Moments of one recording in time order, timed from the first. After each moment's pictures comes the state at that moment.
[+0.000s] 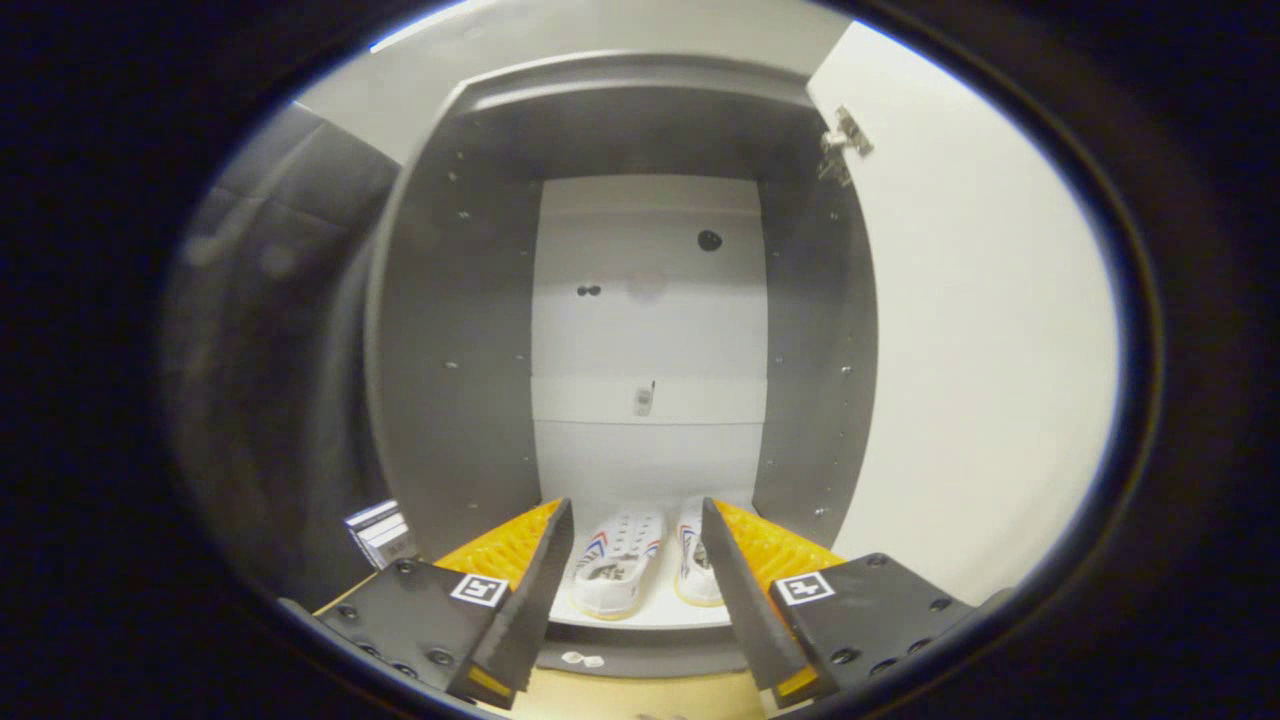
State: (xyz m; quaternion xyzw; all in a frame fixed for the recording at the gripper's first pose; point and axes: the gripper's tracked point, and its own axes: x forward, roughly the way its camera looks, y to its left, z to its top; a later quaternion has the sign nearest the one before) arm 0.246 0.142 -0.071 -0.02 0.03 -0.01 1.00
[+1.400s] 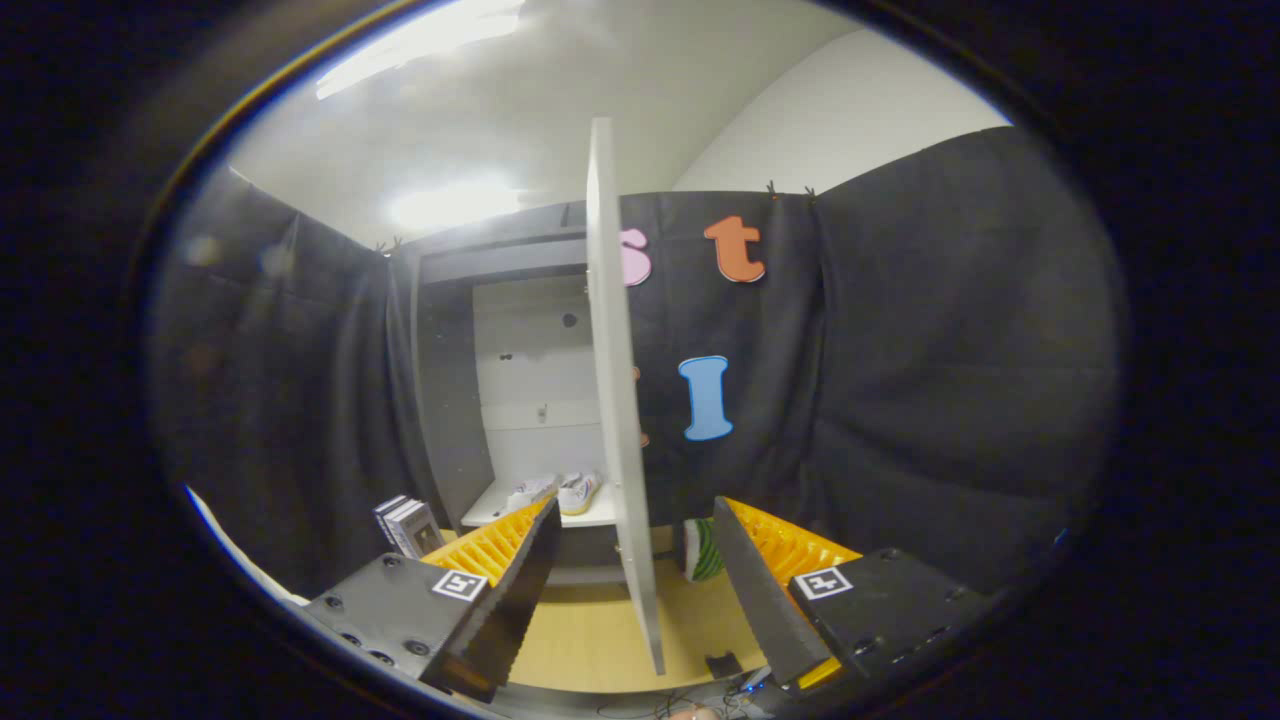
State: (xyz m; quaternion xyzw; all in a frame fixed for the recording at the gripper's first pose) arm -0.098 -0.093 0.019 0.02 0.02 -0.09 1.00
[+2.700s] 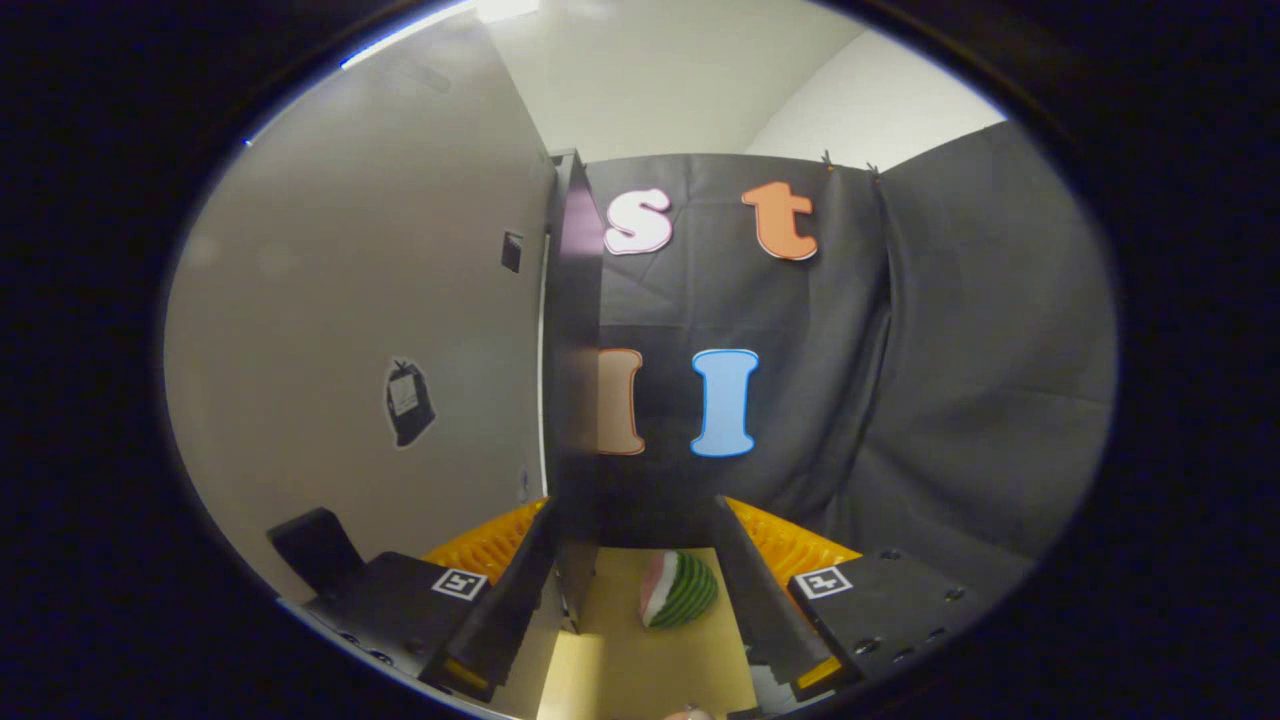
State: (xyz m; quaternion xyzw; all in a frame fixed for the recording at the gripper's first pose) arm 0.105 -0.171 -0.012 -0.03 0.03 0.00 1.00
